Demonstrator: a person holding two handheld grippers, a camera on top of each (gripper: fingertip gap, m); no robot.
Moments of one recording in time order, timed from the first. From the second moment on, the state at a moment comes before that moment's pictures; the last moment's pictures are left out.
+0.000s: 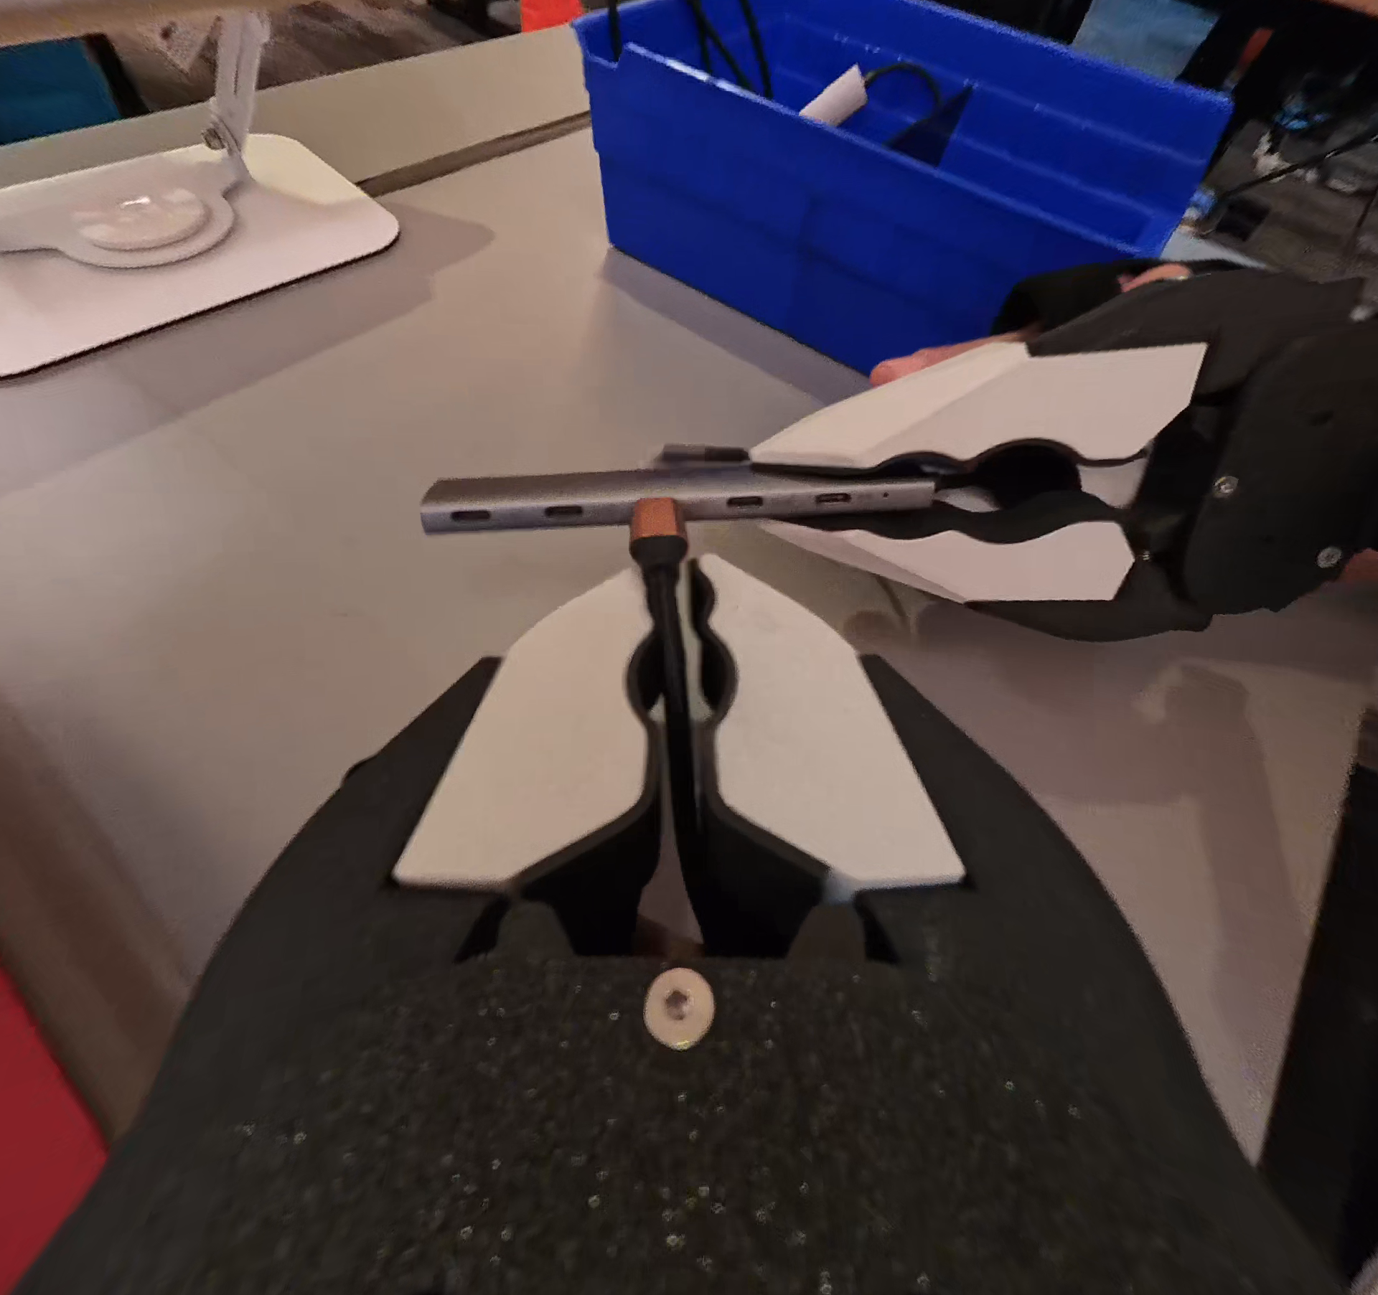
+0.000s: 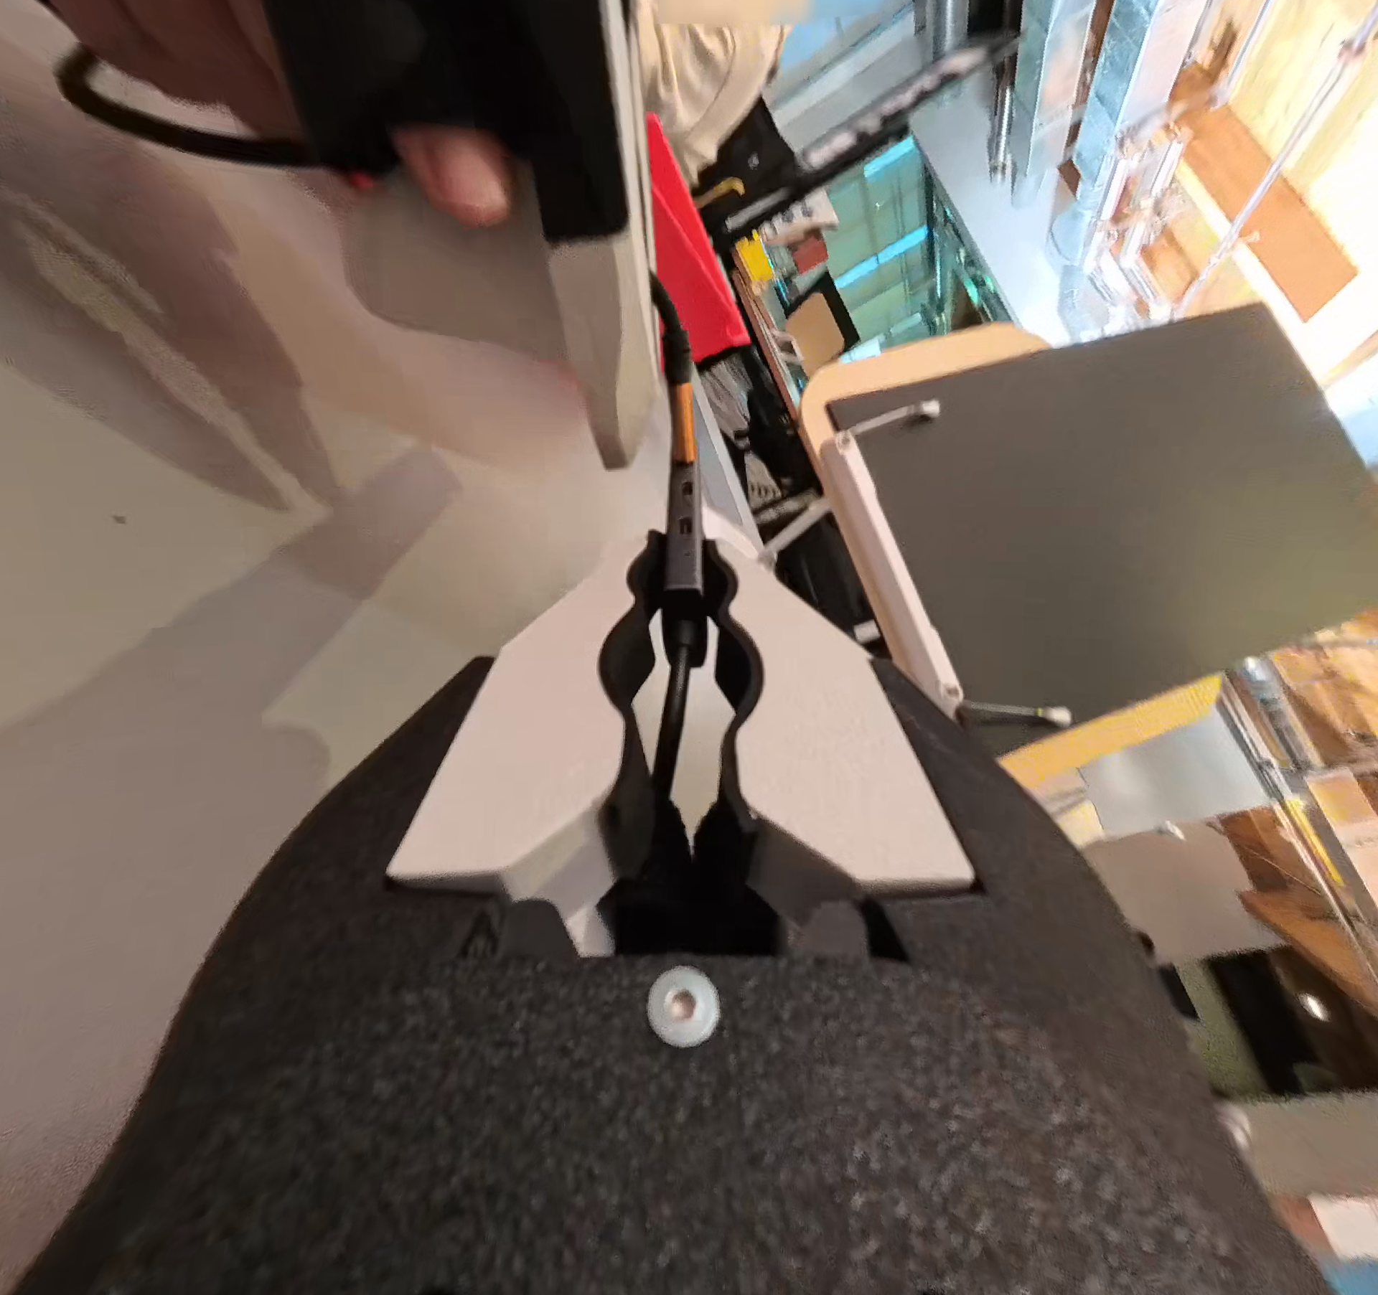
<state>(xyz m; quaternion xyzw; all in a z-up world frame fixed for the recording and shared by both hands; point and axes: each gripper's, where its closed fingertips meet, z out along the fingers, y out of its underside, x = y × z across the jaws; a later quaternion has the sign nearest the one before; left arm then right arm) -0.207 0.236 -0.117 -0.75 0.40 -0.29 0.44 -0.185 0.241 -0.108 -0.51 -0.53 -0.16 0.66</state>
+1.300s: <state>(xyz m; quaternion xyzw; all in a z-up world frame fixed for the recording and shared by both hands) -0.448 0.298 -0.180 -0.80 0.59 -0.13 0.00 -0.173 0.278 -0.149 -0.56 -0.53 -0.16 0.62</state>
